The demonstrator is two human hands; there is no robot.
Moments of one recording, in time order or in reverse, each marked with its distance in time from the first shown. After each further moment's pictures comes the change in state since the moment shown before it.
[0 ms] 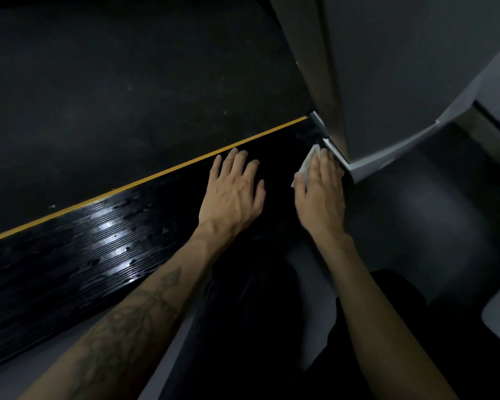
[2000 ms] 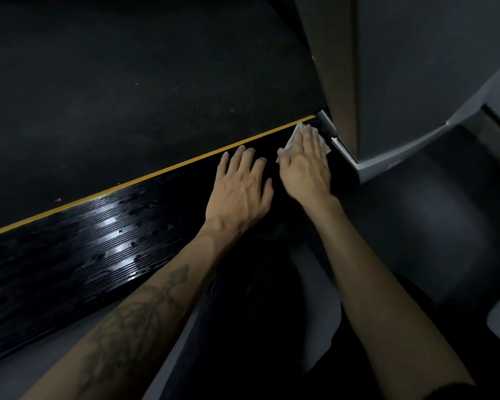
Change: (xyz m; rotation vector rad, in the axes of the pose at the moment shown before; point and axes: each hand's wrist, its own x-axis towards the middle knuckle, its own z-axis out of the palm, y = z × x) left_hand 0.001 -0.001 0.003 0.004 0.019 0.000; right_hand 0.054 -0.041 0.005 -0.038 -0.185 -0.014
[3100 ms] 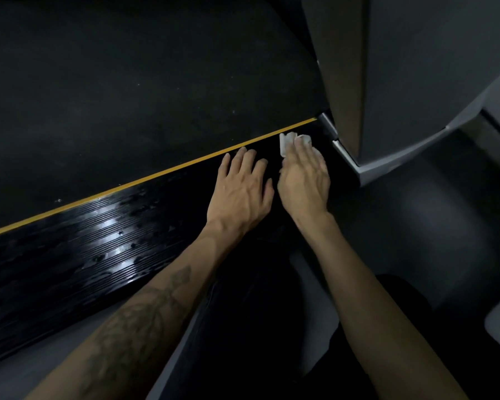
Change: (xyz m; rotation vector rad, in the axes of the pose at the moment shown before) left_hand 0.002 -0.001 0.004 0.002 -0.001 -0.006; right_hand -0.028 -0.009 0.005 -0.081 0.231 -0.131
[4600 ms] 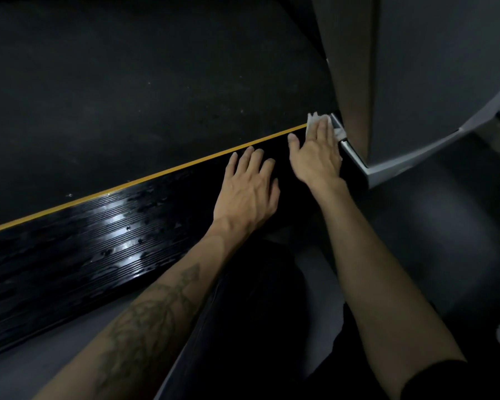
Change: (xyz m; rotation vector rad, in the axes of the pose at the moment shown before) left_hand 0.000 0.001 0.002 0.050 0.002 0.005; right_hand 0.058 0.010 -0.008 0.083 -0.293 0.235
